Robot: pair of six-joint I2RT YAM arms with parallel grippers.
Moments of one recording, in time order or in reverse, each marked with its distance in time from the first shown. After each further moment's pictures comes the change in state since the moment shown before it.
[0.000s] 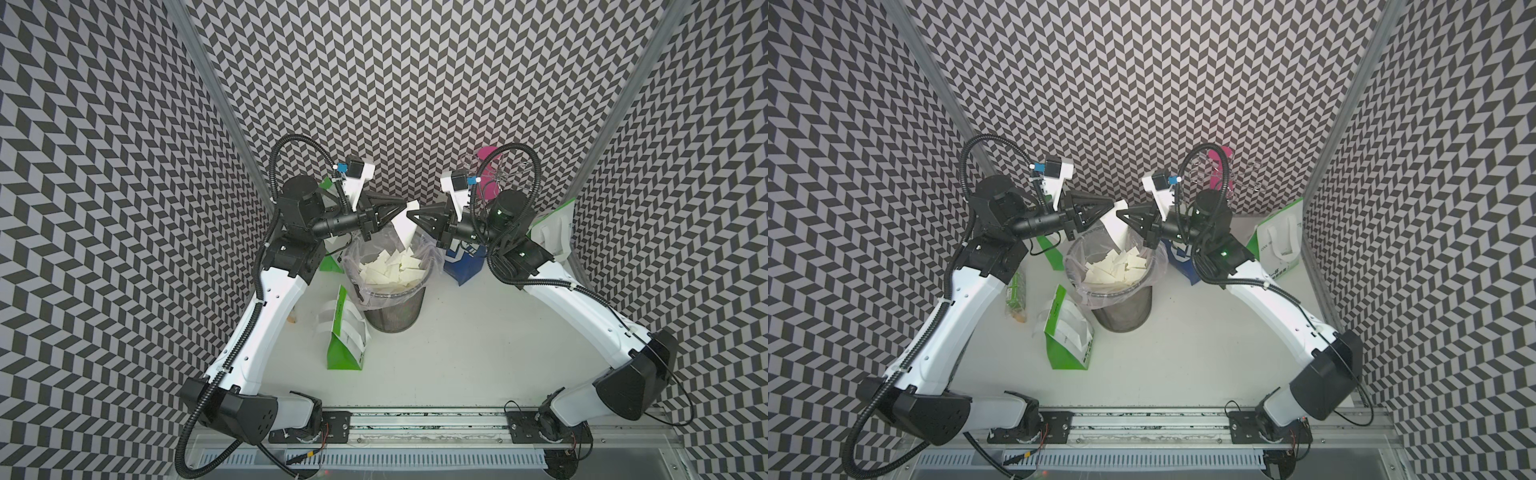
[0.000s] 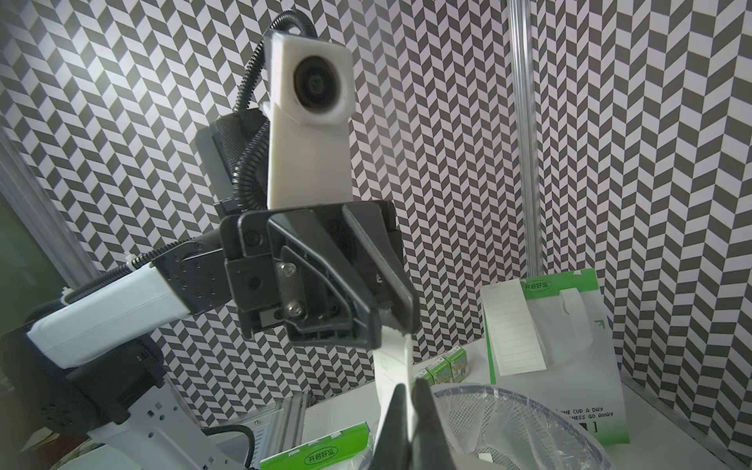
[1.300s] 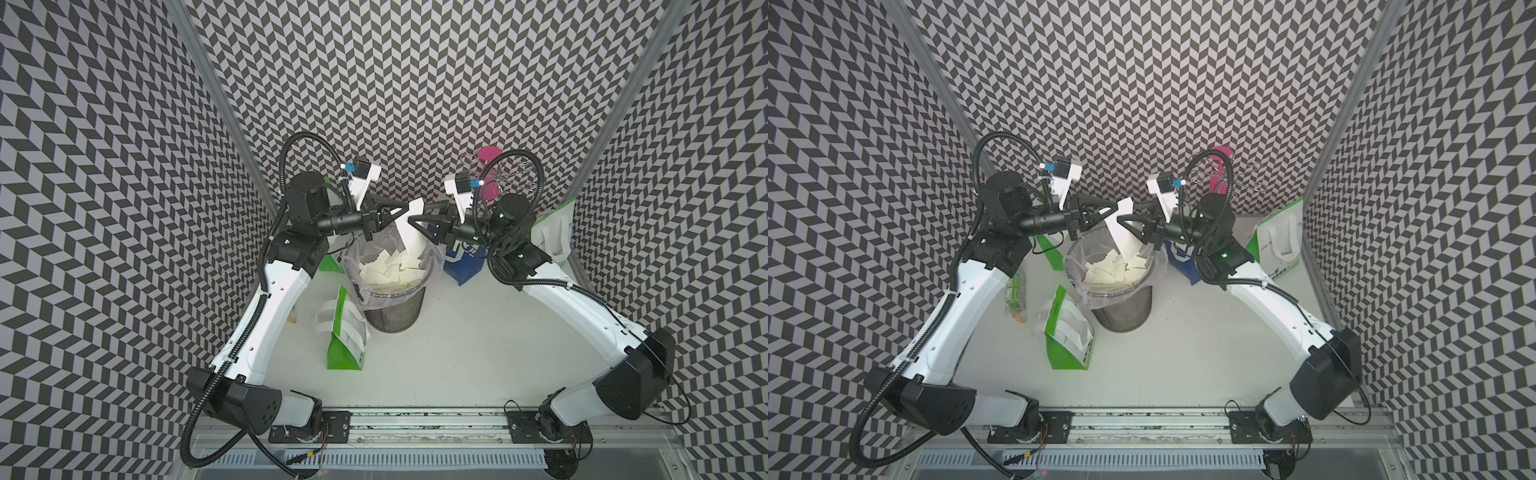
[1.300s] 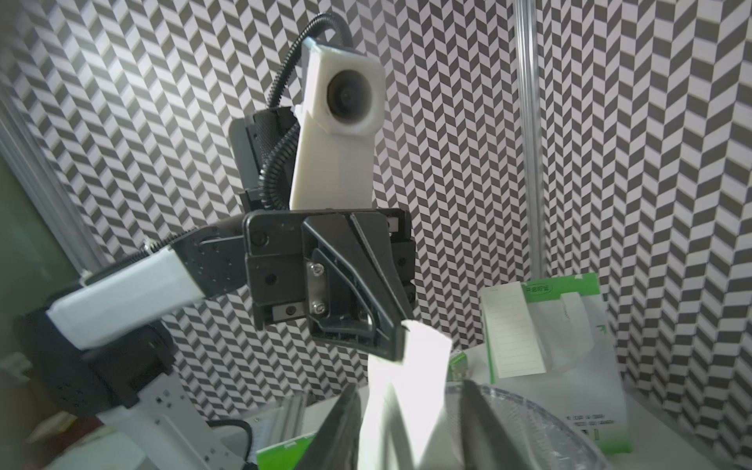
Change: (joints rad) left arm 0.000 0.047 0.058 -0.122 0.050 0.050; right arm -0.043 -0.001 -0.043 0.048 -0.058 -0.021
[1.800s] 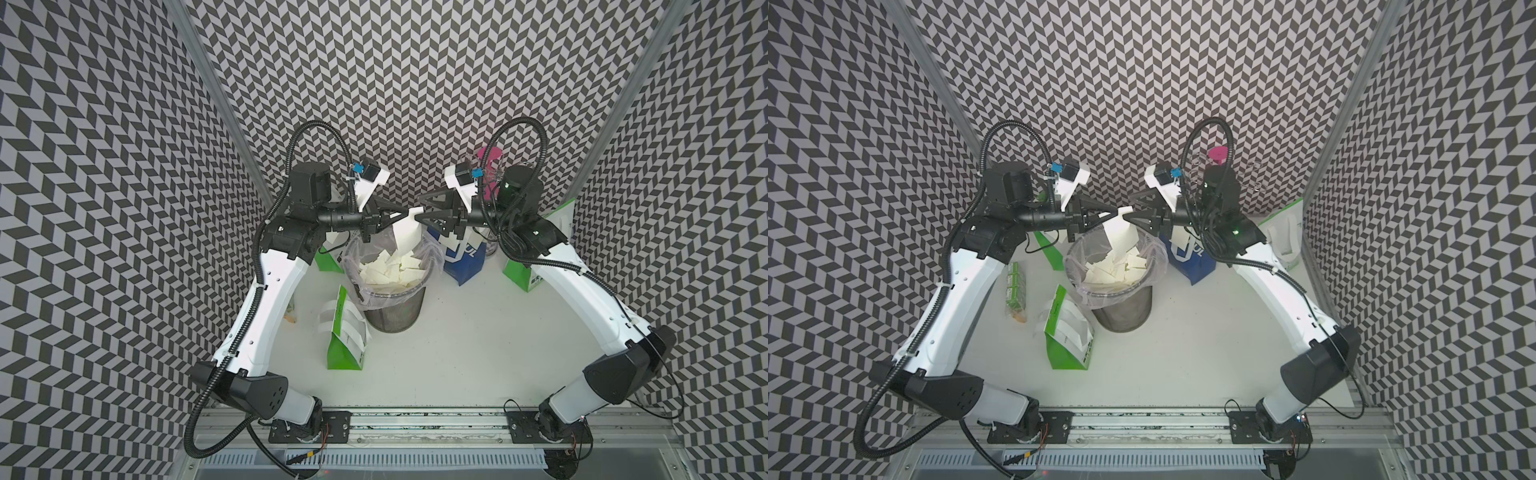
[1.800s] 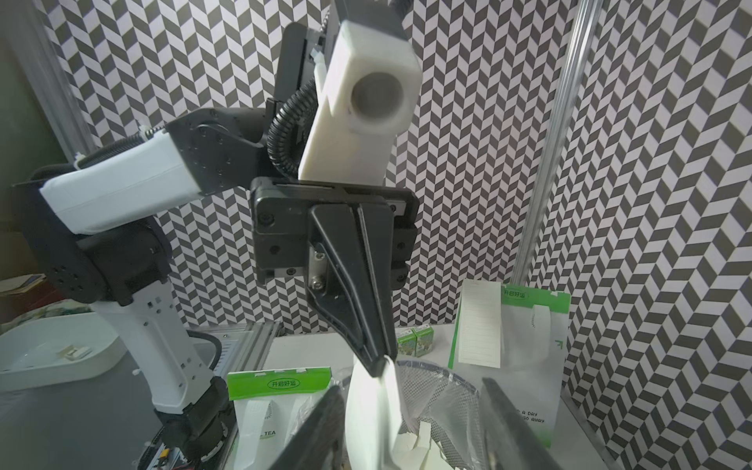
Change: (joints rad) left arm -0.001 0.091 0.225 -0.406 -0.001 0.343; right arm -0.055 0.097 0.288 -0.370 -0.186 -0.378
